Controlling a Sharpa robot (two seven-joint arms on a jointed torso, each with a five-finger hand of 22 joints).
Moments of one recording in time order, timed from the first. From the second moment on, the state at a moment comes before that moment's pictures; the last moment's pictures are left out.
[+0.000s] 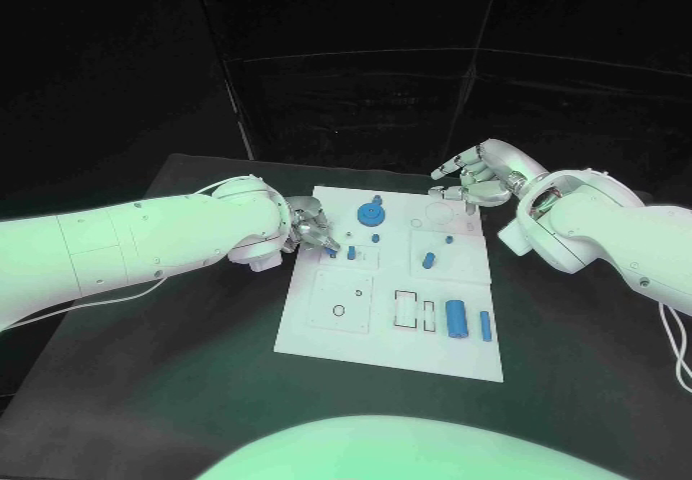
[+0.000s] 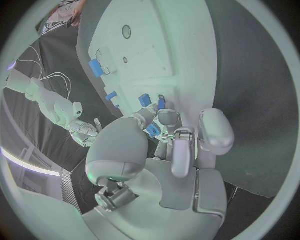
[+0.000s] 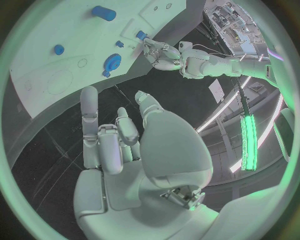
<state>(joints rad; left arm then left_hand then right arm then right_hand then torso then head) 1.25 -0.80 -0.12 1.45 -1.05 -0.02 -0.47 1.10 0.03 0.51 -0.02 0.04 0.87 0.06 0.64 0.57 1.27 -0.03 1.02 0.86 1.47 -0.09 1.56 1.31 0.10 1.45 0.02 1.17 1.10 1.25 -0.72 -0.02 1.41 -1.02 -0.33 -0.02 1.32 -0.05 0.04 0.09 0.40 0.91 0.16 0.12 0.07 1.30 0.07 1.26 1.15 1.47 0.00 1.45 1.30 0.17 1.10 0.10 1.02 0.45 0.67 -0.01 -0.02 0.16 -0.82</state>
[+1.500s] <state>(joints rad) 1.25 -0.77 -0.12 1.42 -1.06 0.04 -0.49 1.05 -0.01 0.48 -0.01 0.04 0.91 0.02 0.68 0.66 1.30 -0.05 1.04 0.87 1.46 -0.10 1.56 1.31 0.10 1.46 0.01 1.22 1.15 1.25 -0.72 -0.02 1.41 -1.02 -0.33 -0.02 1.32 -0.05 0.04 0.09 0.40 0.91 0.16 0.12 0.07 1.30 0.07 1.26 1.15 1.47 0.00 1.45 1.30 0.17 1.10 0.10 1.02 0.45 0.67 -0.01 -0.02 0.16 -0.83</state>
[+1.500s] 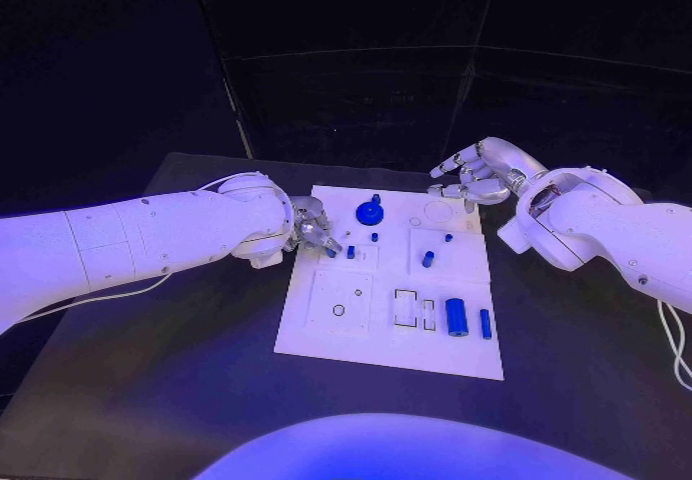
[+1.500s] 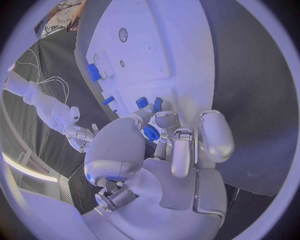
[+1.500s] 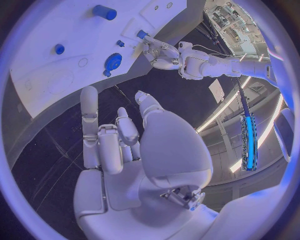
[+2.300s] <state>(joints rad) 1.25 -0.76 -0.12 1.40 -1.07 0.06 -0.50 0.96 -0.02 0.36 0.06 0.04 0.93 0.01 0.69 0.66 1.32 -0.05 1.06 0.89 1.46 -0.11 1.56 1.31 0.10 1.47 0.00 1.23 1.17 1.25 -0.72 -0.02 1.41 -1.02 -0.33 -0.02 1.32 -0.05 0.04 0.09 0.40 0.91 0.16 0.12 0.07 1.30 0.07 1.26 1.15 1.47 0.00 1.45 1.30 0.17 1.10 0.10 1.02 0.45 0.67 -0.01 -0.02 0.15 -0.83</state>
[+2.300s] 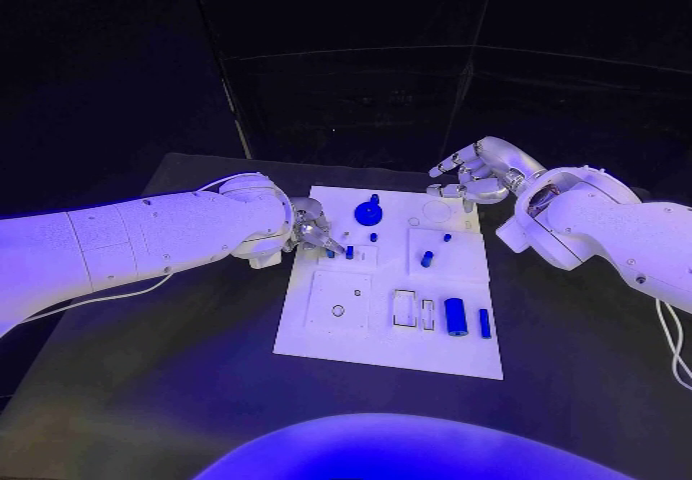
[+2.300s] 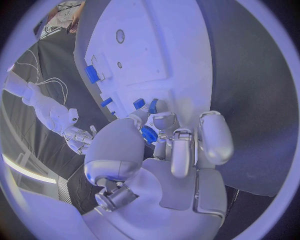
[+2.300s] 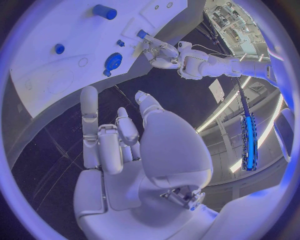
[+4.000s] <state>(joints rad) 1.27 -0.75 -0.11 1.41 -0.98 -0.19 -0.24 1.22 0.02 0.06 0.08 0.05 0.71 0.13 0.57 0.56 0.93 0.06 0.77 0.59 1.33 -0.02 1.17 1.05 0.15 1.22 0.07 0.66 0.64 1.25 -0.71 -0.02 1.40 -1.01 -0.33 -0.02 1.32 -0.05 0.04 0.09 0.40 0.91 0.16 0.12 0.07 1.30 0.07 1.26 1.15 1.47 0.00 1.45 1.30 0.17 1.09 0.10 1.02 0.44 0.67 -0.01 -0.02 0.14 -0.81</state>
